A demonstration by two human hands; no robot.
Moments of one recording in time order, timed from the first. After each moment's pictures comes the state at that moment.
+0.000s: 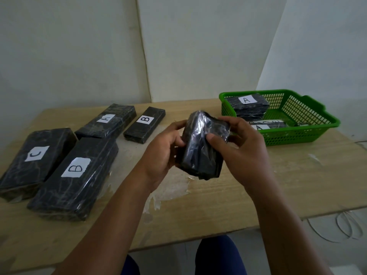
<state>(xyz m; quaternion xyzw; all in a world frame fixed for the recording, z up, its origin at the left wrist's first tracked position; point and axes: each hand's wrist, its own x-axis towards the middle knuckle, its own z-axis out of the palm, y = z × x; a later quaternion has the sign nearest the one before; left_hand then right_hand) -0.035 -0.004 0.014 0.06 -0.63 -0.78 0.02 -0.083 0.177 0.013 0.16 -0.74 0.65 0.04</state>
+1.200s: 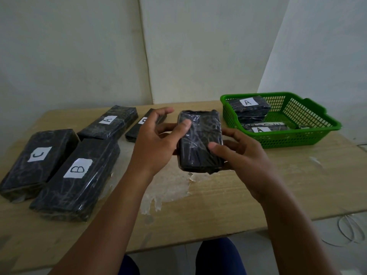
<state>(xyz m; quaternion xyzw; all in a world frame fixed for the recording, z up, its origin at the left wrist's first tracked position) -0.034 -0.013 0.025 0.10 -0.72 -0.66 0.20 -0.084 0.191 0.014 0.17 -0.70 0.68 -0.14</state>
